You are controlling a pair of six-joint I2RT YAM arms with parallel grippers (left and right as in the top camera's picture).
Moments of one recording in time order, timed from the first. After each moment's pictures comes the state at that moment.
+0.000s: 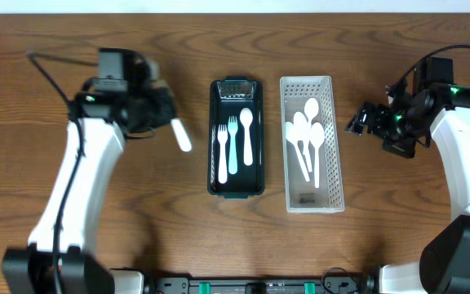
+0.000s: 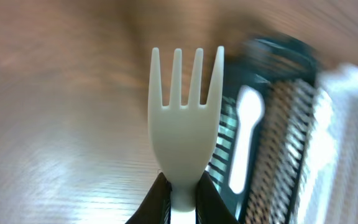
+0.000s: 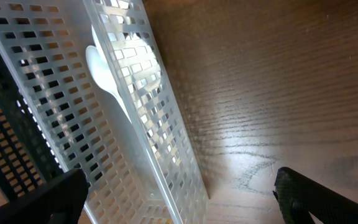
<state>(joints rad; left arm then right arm) -0.09 1.52 1.30 -0.84 0.30 -0.33 -0.13 1.62 1.32 -1.12 -0.34 0.25</state>
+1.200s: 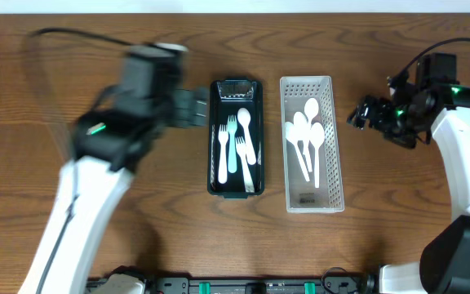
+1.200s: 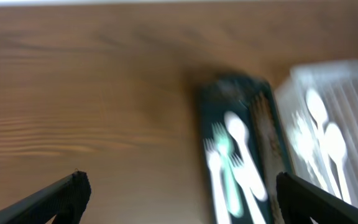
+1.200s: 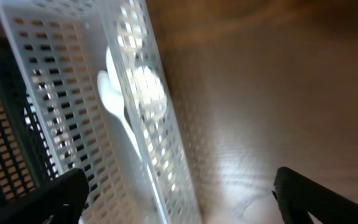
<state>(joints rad) -0.27 1.30 1.43 -0.91 -0.04 -0.17 -0.15 1.61 1.34 -1.03 -0.34 0.20</state>
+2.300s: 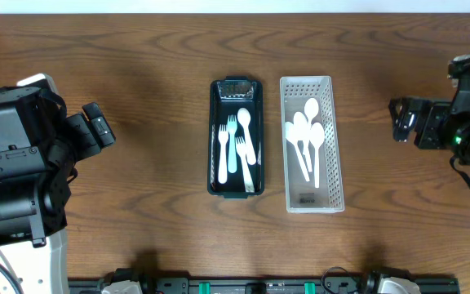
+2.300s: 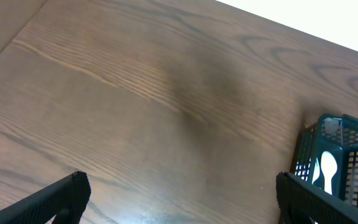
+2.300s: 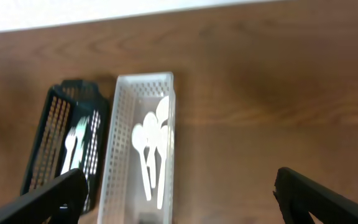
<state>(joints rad) 0.16 1.08 1.44 -1.13 -0.09 -0.20 -0.17 1.16 1.57 -1.20 -0.27 0.01</state>
